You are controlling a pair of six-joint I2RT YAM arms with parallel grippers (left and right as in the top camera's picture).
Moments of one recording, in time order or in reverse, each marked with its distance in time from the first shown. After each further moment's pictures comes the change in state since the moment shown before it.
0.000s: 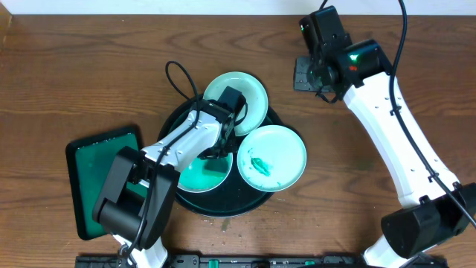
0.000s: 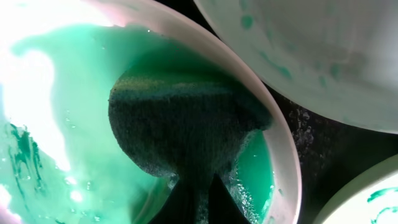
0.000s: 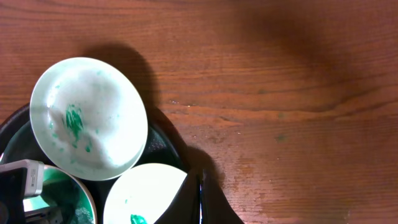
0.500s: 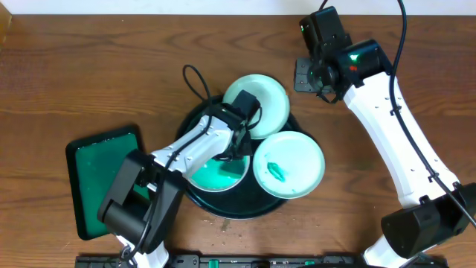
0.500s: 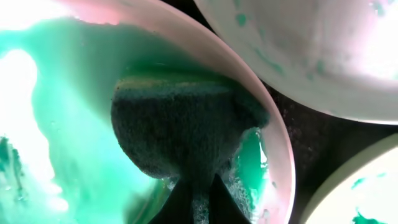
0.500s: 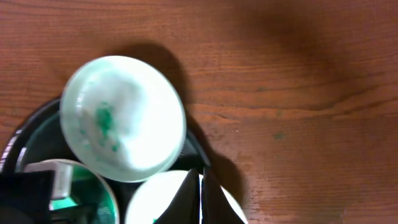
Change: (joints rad) left arm -0.084 0.000 0.005 0.070 0.084 0.000; right arm -0.001 0.000 0.000 -0.010 0.000 -0.008
